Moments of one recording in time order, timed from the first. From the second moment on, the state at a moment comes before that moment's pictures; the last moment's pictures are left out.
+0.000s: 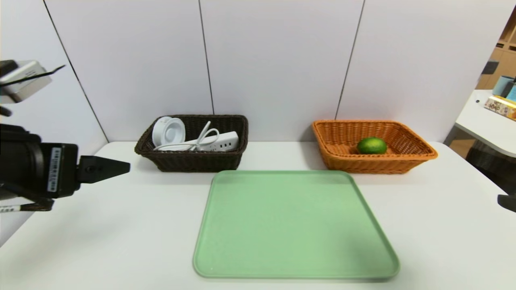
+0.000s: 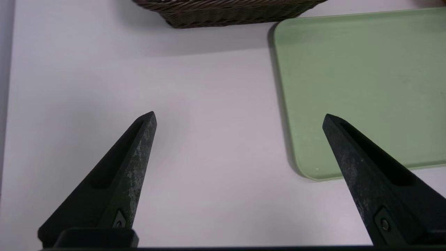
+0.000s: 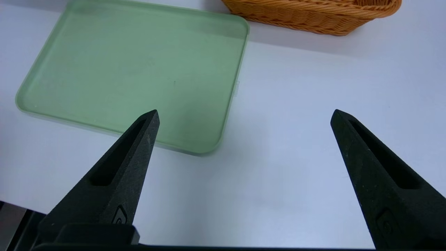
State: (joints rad) left arm -0.45 1.17 -1.18 0.58 0.26 -0.26; right arm 0.30 0.90 -1.02 0.60 -0.05 0.07
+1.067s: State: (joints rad) left arm -0.13 0.59 -0.79 0.58 0.26 -0.14; right arm 0.16 0.49 -0.91 0.75 -0.03 0.00
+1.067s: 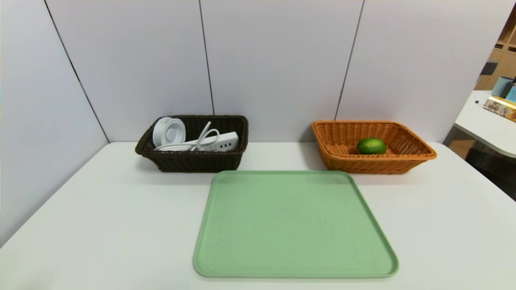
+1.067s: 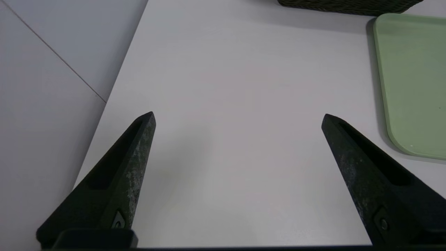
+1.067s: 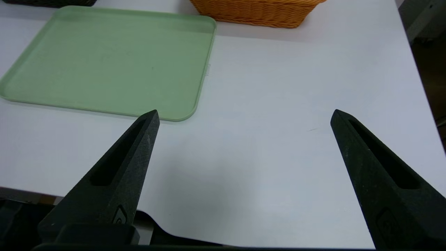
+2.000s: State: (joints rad) left arm -0.02 0.31 -0.67 0.58 0.20 -0.08; right arm 0.01 0.24 -0.83 0.82 0.00 -0.05
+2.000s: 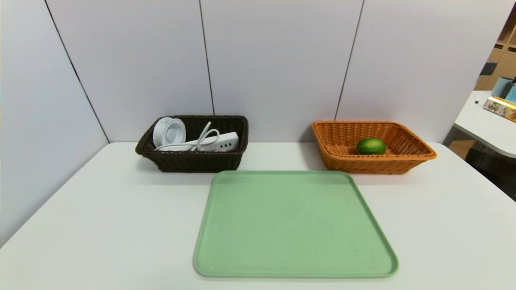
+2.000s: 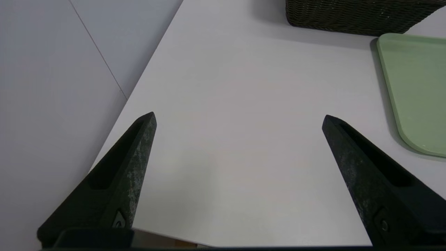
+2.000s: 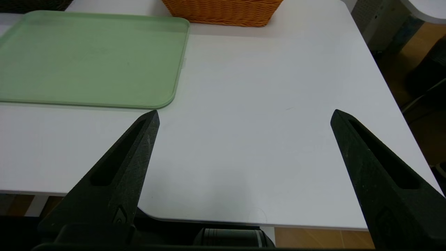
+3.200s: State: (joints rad) left arm -0.02 0.01 -0.07 0.05 -0.08 0.03; right arm 0.00 0.01 -0.17 0.09 -0.02 -0.10
